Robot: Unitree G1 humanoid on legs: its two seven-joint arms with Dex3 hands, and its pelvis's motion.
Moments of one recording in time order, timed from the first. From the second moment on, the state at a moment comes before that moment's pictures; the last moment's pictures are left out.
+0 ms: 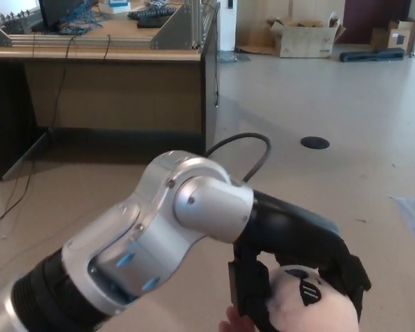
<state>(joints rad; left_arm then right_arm) -1.12 0.45 -0.62 -0.20 0.23 0.24 -1.08 -0.35 -0.39 -0.07 0.98 -0.02 -0.49 0.19</state>
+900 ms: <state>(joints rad) -0.76 0.18 -0.13 -0.28 0.08 0.37 -0.82 -0.36 -0.35 -0.13 0.99 0.00 -0.46 0.19</state>
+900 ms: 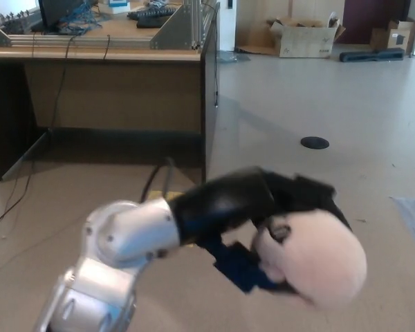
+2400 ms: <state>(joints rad) -0.22 0.33 0.93 0.18 -0.55 0.83 -0.76 -0.28 -0.32 -0.19 1.00 0.04 -0.45 0.20</state>
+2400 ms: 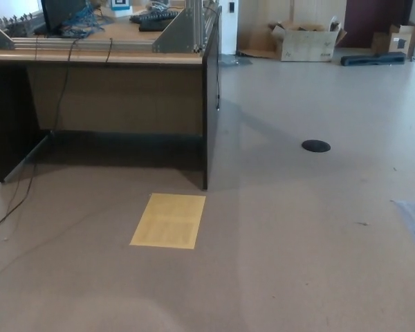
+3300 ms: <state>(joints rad) -0.15 0.40 0.77 0.46 -0.58 0.64 -0.72 -0.21 -0.30 -0.20 1.00 0.04 -0.48 0.16</state>
